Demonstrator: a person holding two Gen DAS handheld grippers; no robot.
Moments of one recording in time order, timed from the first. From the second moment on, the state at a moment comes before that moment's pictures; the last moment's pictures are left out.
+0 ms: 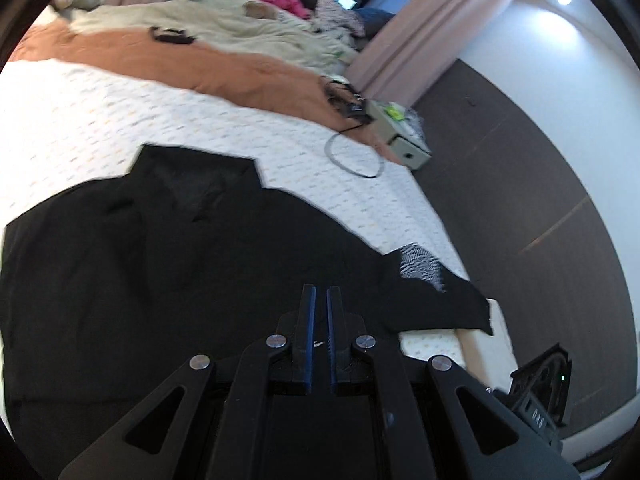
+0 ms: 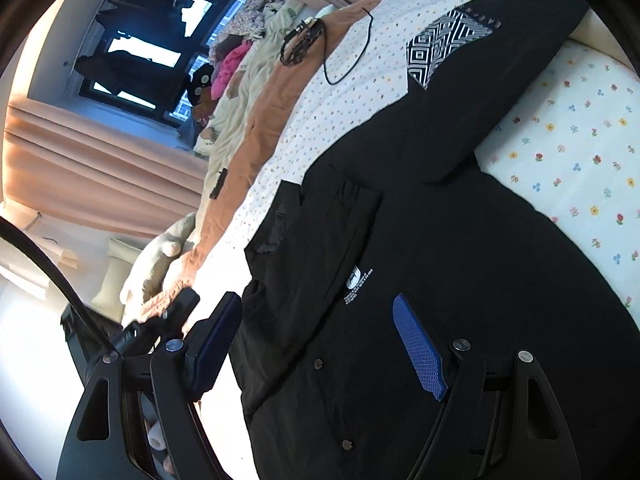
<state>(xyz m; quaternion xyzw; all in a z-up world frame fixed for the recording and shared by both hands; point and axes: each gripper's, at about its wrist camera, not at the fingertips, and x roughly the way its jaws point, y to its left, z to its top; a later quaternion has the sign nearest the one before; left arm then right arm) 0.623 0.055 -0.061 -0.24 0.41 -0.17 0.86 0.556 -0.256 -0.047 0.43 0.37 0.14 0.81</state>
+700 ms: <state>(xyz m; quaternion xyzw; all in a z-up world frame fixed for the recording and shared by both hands) 0.482 0.155 -0.069 -0.31 0.32 0.03 0.90 0.577 -0.278 -0.062 0.44 0.35 0.17 0.81</state>
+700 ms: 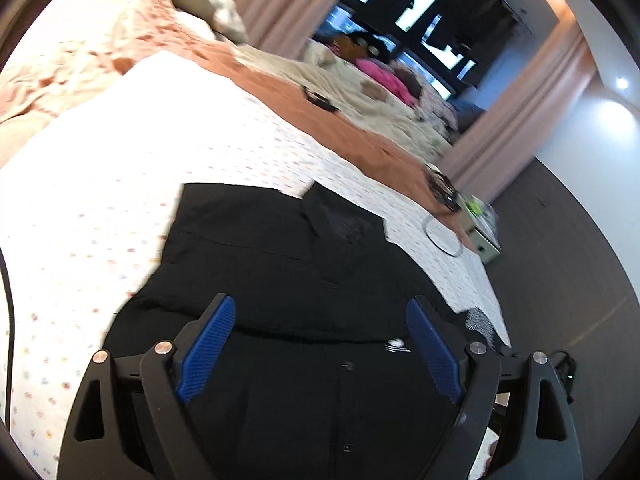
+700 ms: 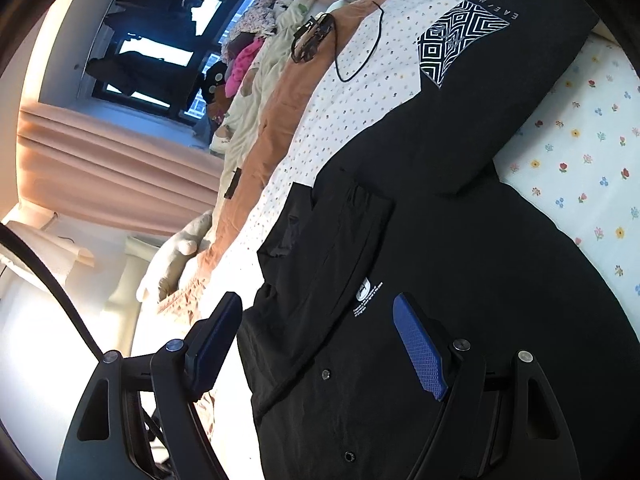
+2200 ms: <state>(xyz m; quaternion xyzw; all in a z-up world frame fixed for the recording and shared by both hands) 0.505 0.239 -0.197 -0.36 0.40 0.16 0.83 0.645 -0.217 -0.105 0.34 0.37 0.11 0.86</state>
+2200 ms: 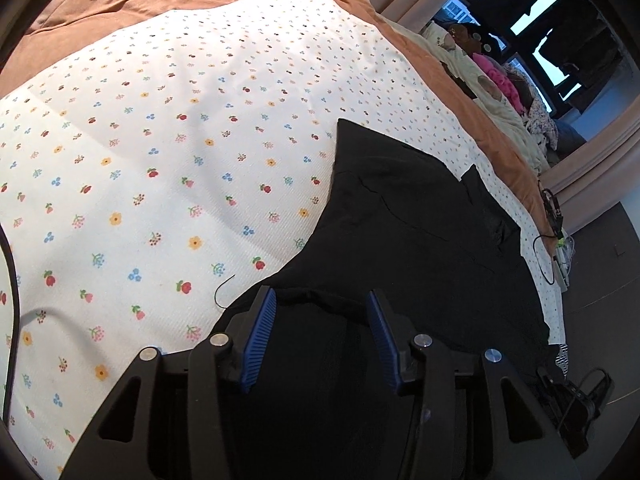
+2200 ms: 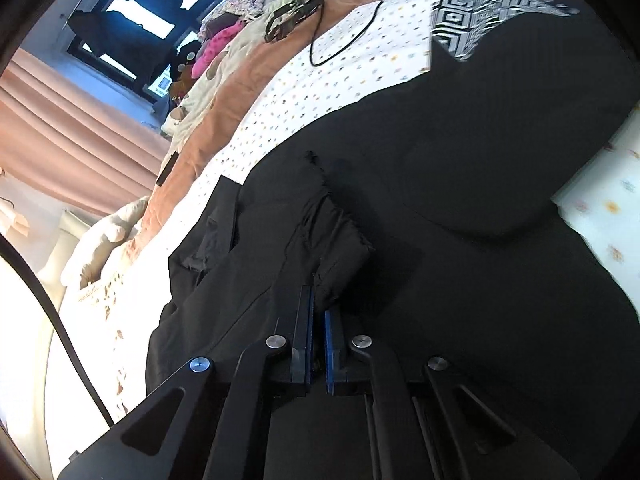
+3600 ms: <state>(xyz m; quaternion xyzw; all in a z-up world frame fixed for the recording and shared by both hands) 0.482 0.165 -0.110 -0.32 0.35 0.08 0.88 0.558 -0.399 -0.038 0.41 0.29 -0.01 0.87</state>
